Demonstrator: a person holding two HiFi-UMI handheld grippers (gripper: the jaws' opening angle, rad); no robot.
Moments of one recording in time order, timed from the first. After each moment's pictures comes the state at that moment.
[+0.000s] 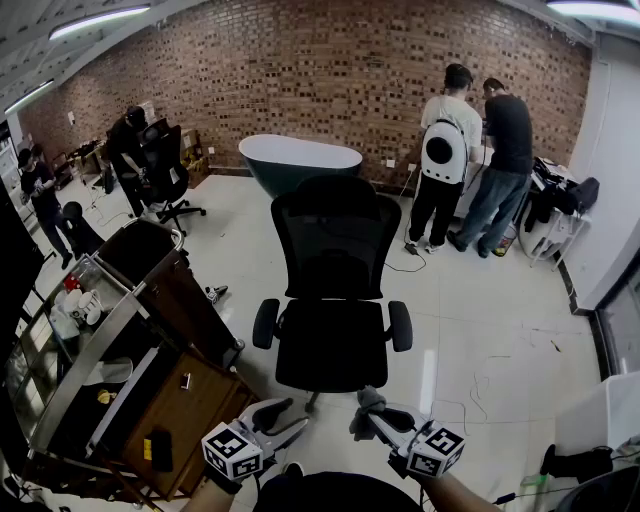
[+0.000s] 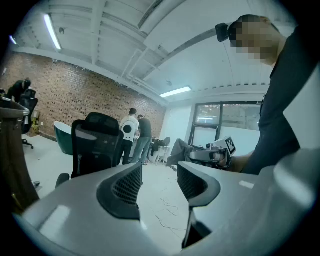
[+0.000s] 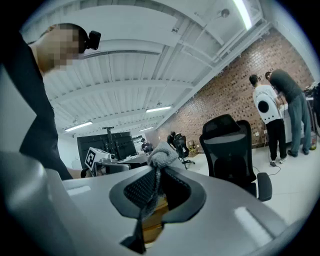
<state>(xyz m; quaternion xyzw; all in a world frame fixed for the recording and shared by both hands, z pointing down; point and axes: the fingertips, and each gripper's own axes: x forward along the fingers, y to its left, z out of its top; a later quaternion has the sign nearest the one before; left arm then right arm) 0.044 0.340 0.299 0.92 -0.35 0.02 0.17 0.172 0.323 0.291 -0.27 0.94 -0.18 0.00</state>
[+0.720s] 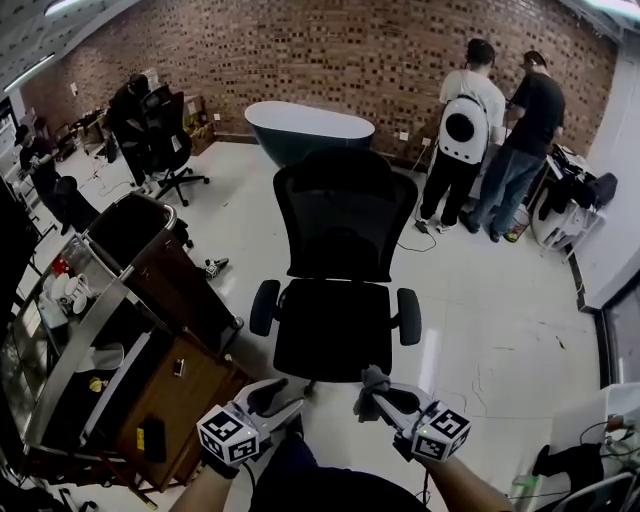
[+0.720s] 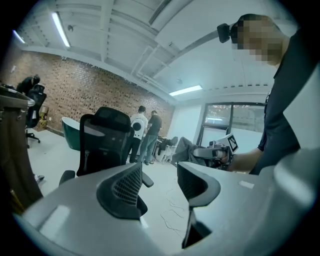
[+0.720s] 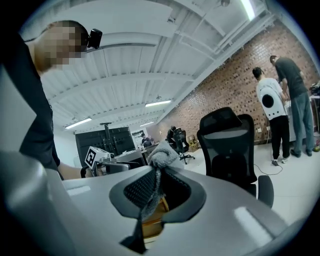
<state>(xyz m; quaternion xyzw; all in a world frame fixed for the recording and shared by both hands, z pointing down) 0.022 0.254 0.335 0.90 -0.38 0.02 0.19 0.164 0.229 0.319 -0.26 0.95 -0.19 -0.03</state>
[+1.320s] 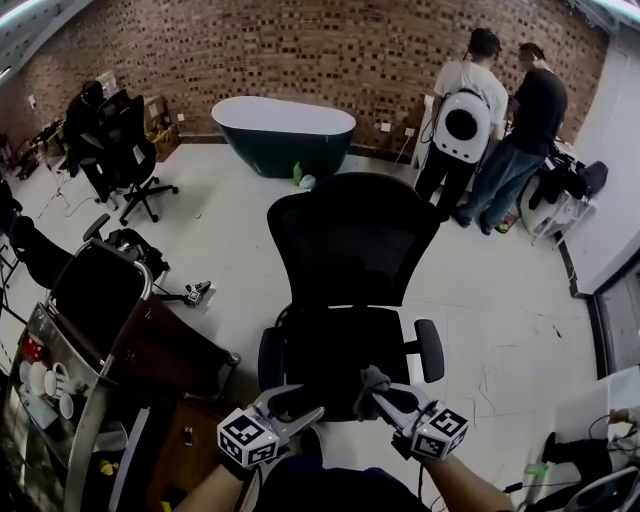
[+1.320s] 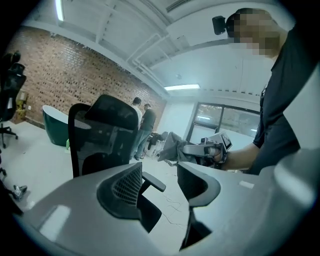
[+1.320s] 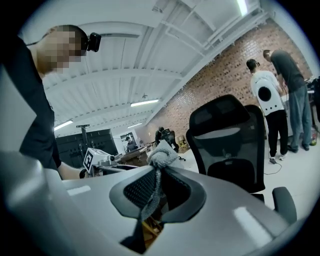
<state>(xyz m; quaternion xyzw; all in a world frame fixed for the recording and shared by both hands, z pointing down) -0.069 0.045 0.367 0.93 -0.28 0.04 0.22 0.036 0.026 0.346 -0.32 0.92 -0.21 -0.03</state>
